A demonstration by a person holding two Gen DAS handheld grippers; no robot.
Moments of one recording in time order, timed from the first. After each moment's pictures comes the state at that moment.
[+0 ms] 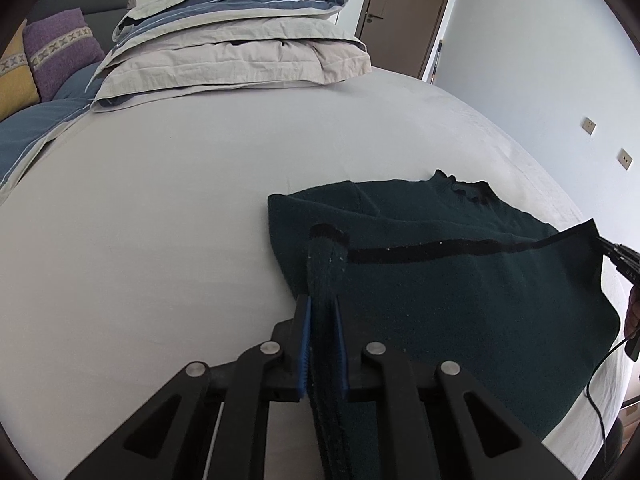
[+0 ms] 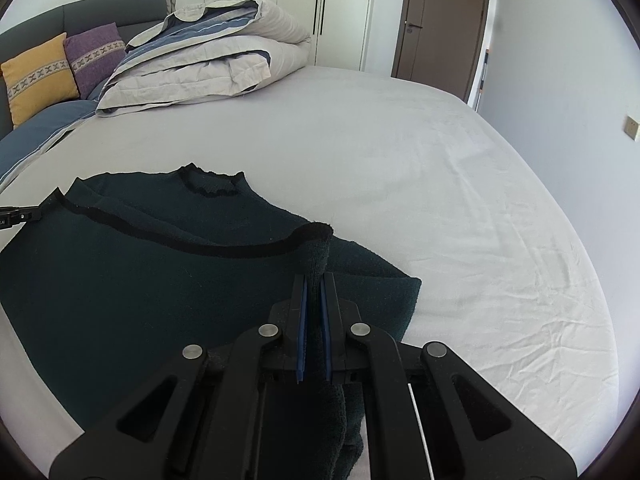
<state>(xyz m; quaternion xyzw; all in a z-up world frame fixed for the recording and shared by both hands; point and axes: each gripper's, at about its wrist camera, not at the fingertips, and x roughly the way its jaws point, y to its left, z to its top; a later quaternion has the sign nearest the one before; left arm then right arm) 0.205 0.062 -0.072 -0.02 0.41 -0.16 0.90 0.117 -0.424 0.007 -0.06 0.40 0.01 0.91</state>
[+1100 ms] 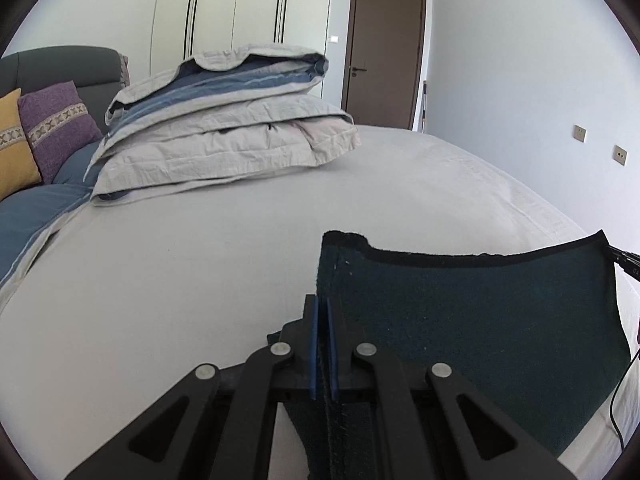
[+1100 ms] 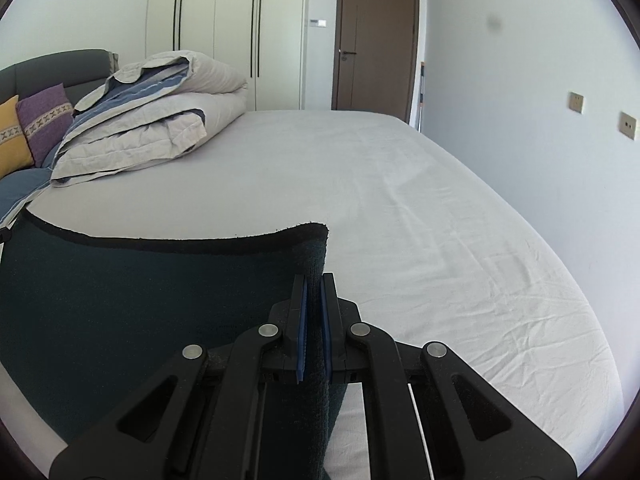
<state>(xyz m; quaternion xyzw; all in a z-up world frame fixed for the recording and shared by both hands) 0.250 0.039 -0.024 0.01 0.31 -0.15 0.94 0.130 -0.483 0.031 0.00 0.35 -0.09 0.93</state>
